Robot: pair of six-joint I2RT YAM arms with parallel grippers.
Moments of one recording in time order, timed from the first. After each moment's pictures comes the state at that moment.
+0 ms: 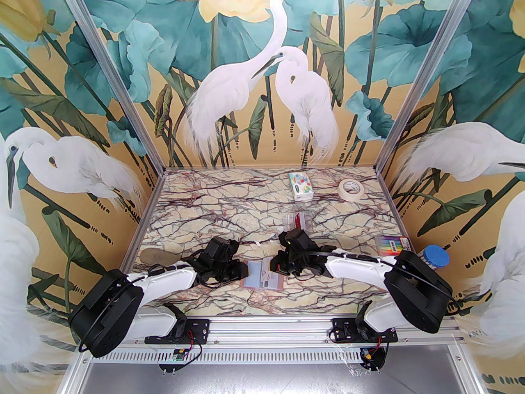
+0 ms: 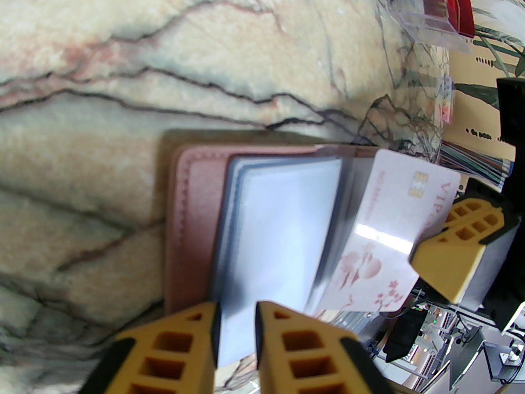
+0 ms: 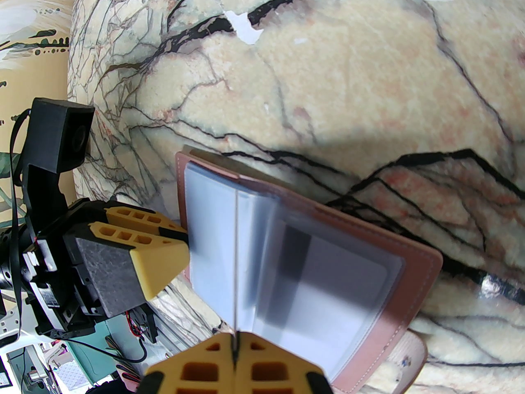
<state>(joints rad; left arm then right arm) -0.59 1.30 0.41 -0.09 0.47 -0.81 0.81 1.47 0.65 -0.05 -0.47 0.99</state>
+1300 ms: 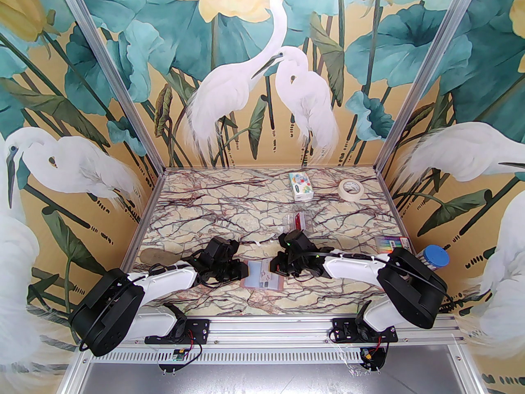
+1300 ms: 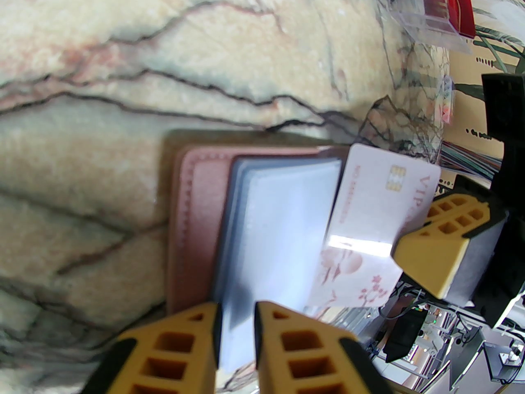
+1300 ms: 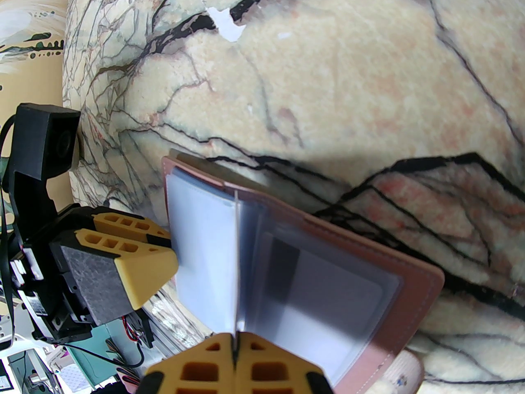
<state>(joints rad) -0.59 1.31 0.41 -0.09 0.47 -0.81 0.81 1.51 0.62 0.03 -0.47 1.01</state>
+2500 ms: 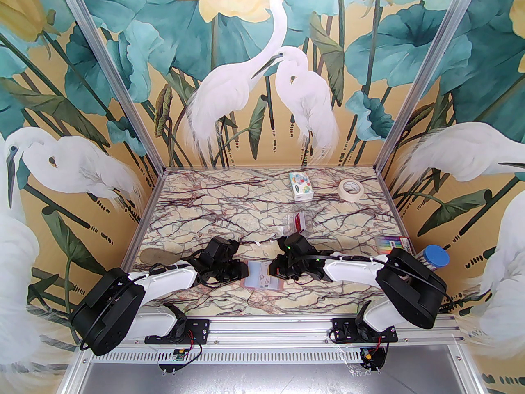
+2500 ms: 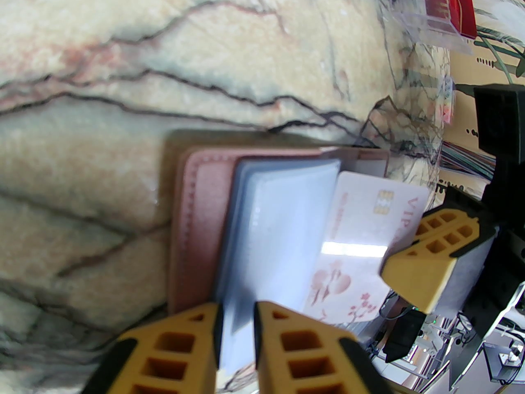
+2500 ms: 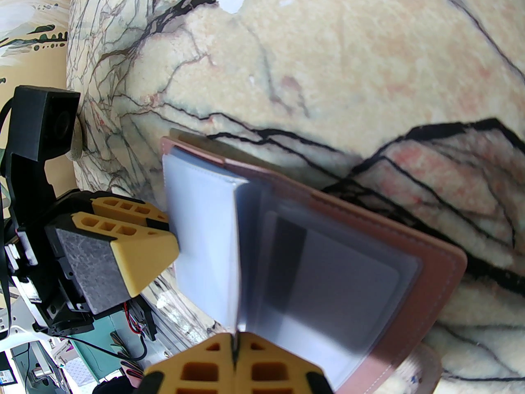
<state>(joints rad) -0.59 1.32 0.41 -0.08 0.47 -0.81 0.83 1.51 0.58 0.07 -0.49 1.04</state>
